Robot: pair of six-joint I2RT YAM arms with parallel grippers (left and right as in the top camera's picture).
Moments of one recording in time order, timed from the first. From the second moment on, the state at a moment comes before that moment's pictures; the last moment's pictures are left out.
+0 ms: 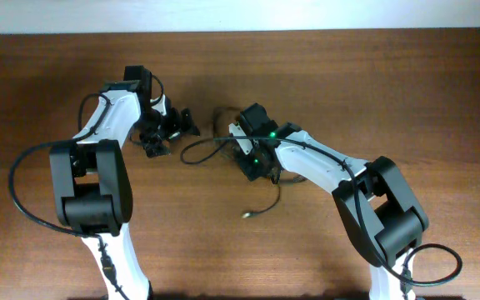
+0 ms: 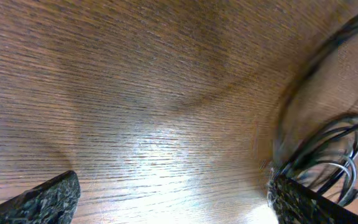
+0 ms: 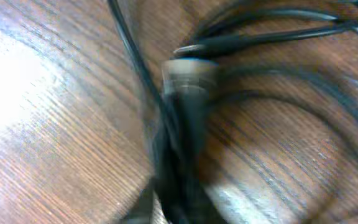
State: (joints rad) left arm 0.03 2.13 1.56 -0.96 0.41 -0.33; right arm 0.62 2.06 1.37 -0.56 -0.12 -0.03
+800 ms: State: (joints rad) left arm 0.03 2.13 1.56 -0.93 1.10 0.16; right arm 0.41 2.06 1.45 -0.43 -0.93 0.45
